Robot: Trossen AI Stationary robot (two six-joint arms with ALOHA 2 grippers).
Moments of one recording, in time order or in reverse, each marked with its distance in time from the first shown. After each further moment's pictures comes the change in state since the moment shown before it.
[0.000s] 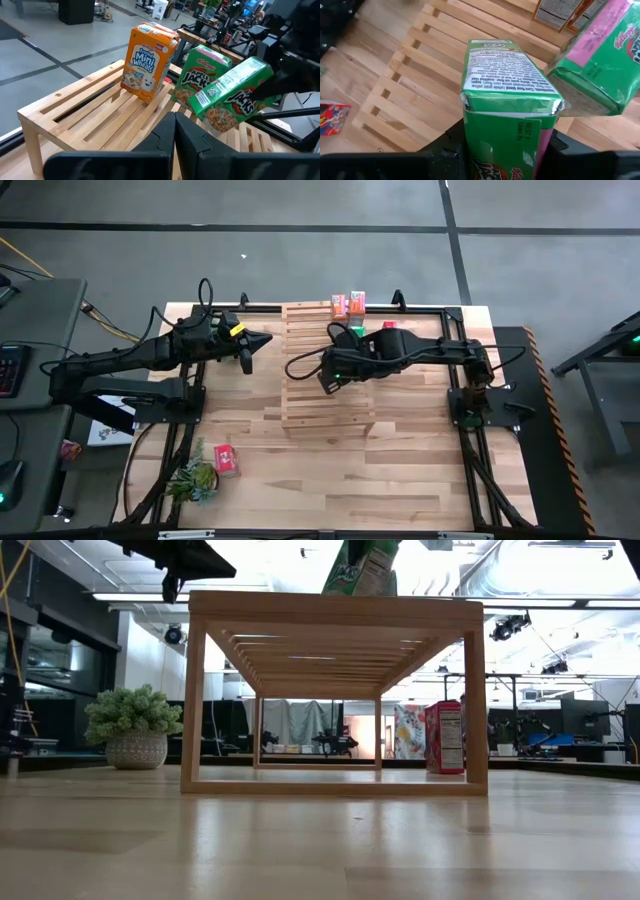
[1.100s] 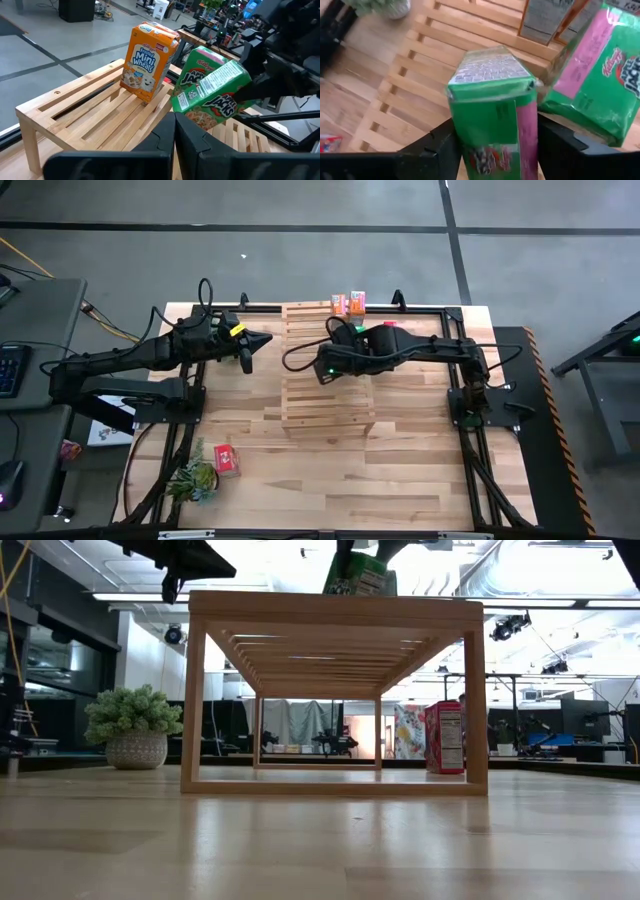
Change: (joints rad) left arm 0.000 0.000 0.000 0.000 0.000 -0.026; right arm -0.031 0.024 0.006 0.016 0.064 0.067
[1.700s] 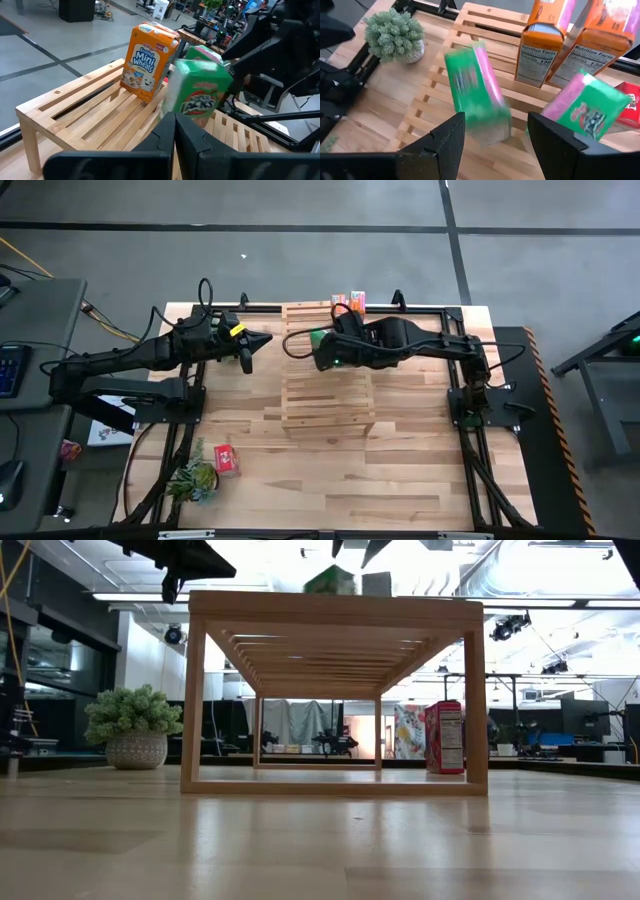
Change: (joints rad) left arm 0.001 0.000 0.000 0.000 0.000 0.000; right arm -0.013 -0.011 0.076 0.033 0.131 -0.025
